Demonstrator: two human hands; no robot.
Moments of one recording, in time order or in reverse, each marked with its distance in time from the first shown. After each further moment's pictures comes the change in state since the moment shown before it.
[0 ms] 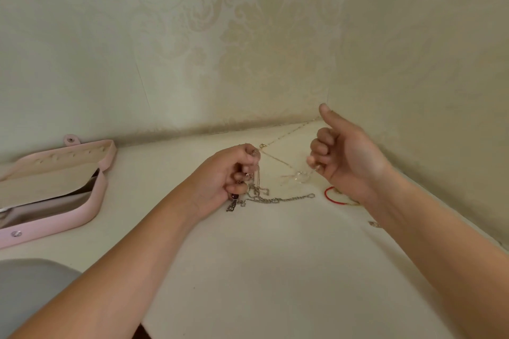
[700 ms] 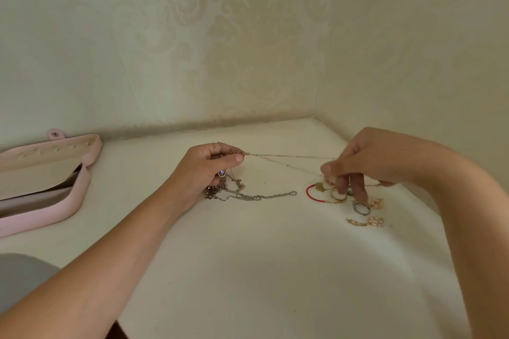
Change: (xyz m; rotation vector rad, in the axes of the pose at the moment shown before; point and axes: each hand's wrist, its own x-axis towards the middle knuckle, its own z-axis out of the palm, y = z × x) left_hand 0.008 -0.009 -0.002 0.324 0.273 0.097; right_hand -0.038 -0.055 -0.035 -1.351 -0.121 0.204
